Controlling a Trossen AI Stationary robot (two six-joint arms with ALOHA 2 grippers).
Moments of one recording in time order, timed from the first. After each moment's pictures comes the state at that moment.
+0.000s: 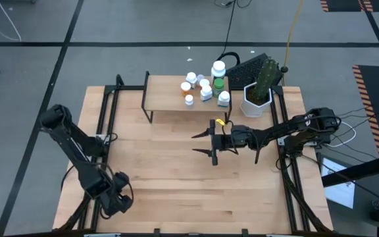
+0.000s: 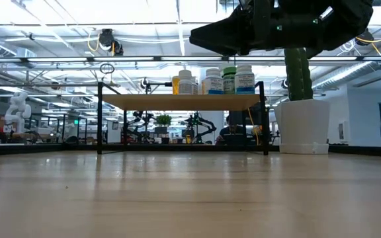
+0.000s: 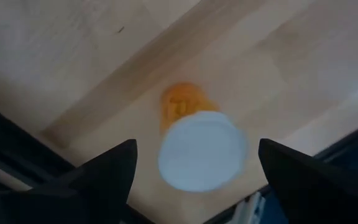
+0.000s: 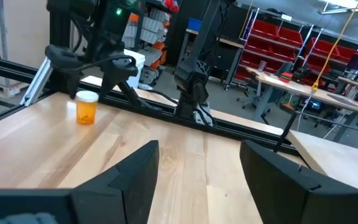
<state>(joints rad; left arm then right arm) -0.96 1.41 0.88 -0.82 0.09 -1.88 0.05 1.56 0.63 0.89 0.00 -0.25</state>
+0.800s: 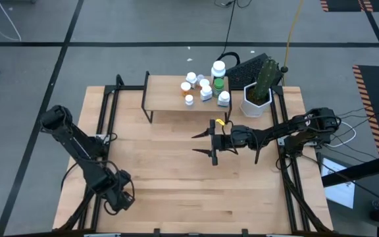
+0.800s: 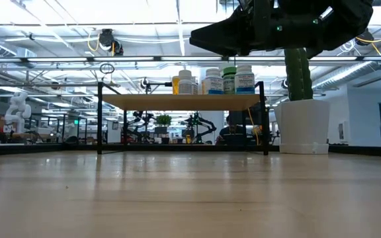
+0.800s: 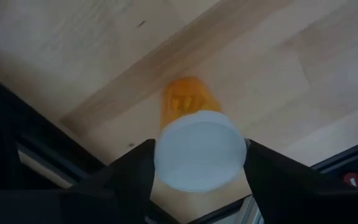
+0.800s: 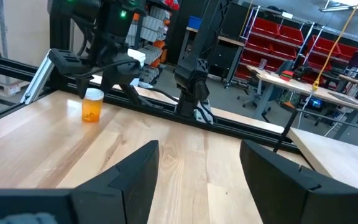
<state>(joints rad) -0.88 1.43 0.88 -0.86 0.20 -1.85 0.05 1.56 0.63 0.88 0.00 -0.25</state>
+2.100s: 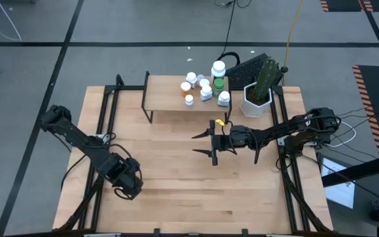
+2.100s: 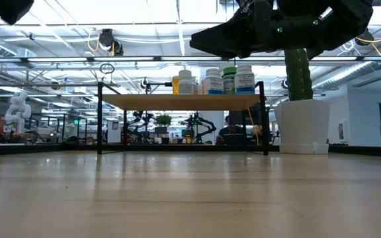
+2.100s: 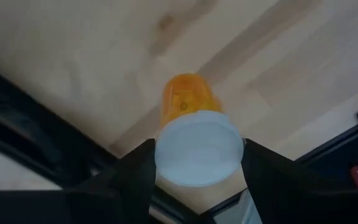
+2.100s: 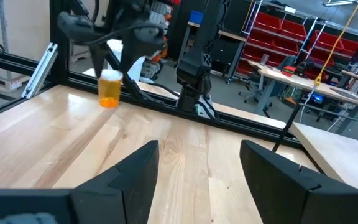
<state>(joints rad) -0.63 1.42 1.11 -1.20 0.20 -1.47 0.05 1.56 0.63 0.86 0.00 -0.25</state>
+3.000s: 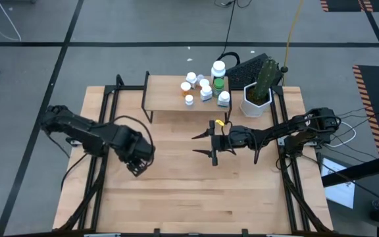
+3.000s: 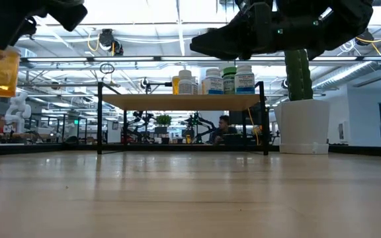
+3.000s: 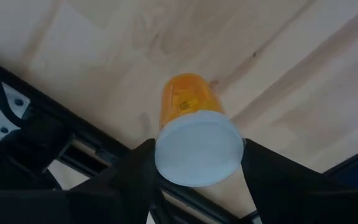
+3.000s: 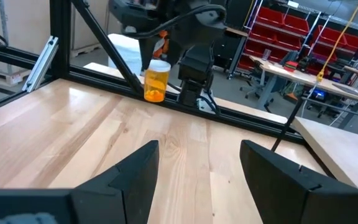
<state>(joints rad) -0.27 1.42 1.25 -1.48 0.17 -0.99 0.05 1.56 0.63 0.84 0.00 -0.25</state>
